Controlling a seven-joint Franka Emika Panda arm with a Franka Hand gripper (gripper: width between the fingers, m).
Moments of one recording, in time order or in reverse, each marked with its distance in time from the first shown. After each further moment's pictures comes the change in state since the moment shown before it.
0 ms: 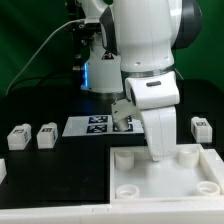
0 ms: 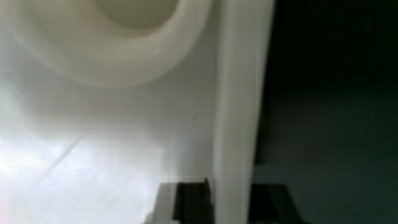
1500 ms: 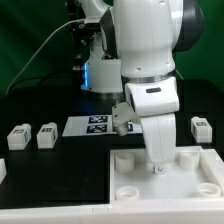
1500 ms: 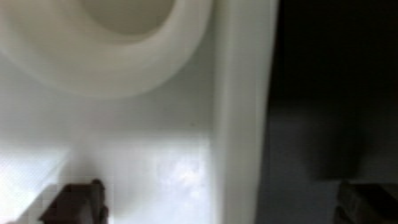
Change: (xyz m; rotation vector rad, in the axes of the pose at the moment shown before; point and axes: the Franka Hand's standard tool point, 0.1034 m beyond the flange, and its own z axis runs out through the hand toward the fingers) arm -0.001 0.001 0.005 0.029 -0.002 0.010
